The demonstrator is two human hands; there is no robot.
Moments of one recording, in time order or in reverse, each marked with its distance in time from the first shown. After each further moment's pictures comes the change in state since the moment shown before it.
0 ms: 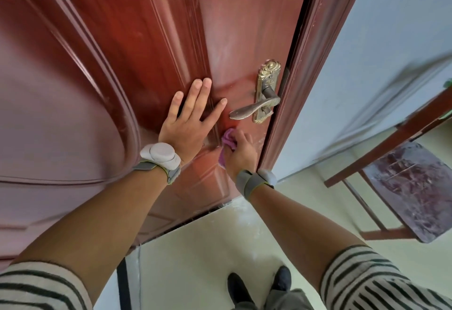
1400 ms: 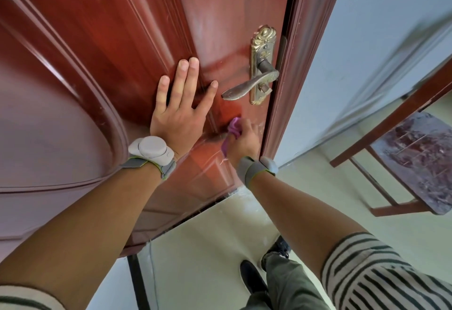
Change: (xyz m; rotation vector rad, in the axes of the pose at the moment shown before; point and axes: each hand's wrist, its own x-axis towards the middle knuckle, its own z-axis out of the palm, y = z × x) left_hand -0.003 0.006 0.009 -0.001 0.111 -0.032; right_hand 0.008 0.023 0.018 0.117 0.074 0.234
